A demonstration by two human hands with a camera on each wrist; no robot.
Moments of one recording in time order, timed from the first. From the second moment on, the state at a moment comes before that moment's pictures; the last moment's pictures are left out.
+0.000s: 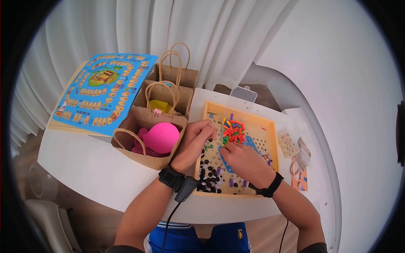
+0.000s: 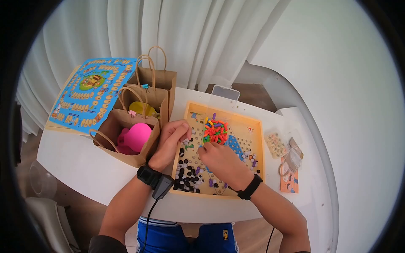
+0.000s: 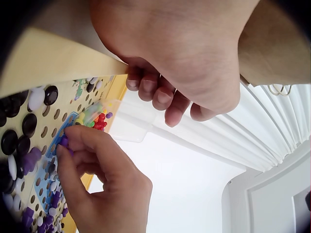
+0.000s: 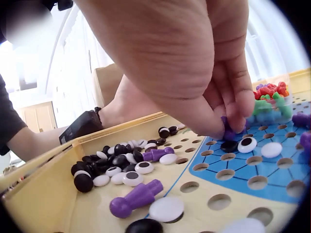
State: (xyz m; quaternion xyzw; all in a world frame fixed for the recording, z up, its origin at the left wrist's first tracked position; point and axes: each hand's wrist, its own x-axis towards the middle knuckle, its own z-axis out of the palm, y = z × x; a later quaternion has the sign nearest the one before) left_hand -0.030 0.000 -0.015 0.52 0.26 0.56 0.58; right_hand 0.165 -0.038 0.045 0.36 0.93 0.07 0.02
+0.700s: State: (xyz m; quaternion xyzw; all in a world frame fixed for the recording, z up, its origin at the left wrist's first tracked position) left_hand -0.032 0.000 -0.013 0.53 0.26 0.56 0.58; right_hand 0.204 0.055 0.040 0.43 0.89 -0.04 -0.17
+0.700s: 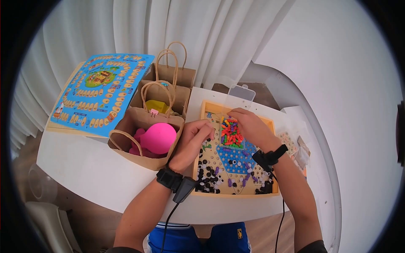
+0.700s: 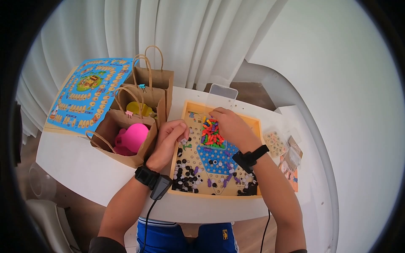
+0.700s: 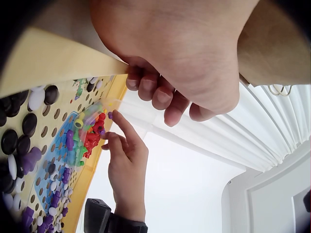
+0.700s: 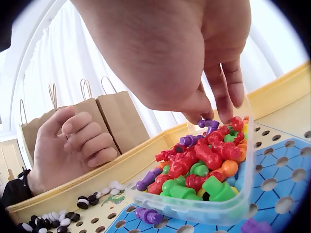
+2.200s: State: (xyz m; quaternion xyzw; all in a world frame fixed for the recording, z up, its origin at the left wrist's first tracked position) left_hand -0.031 0.000 -0.013 0.53 0.26 0.57 0.57; right_hand 0.229 -0.039 0.070 0.50 0.85 -0.17 -0.06
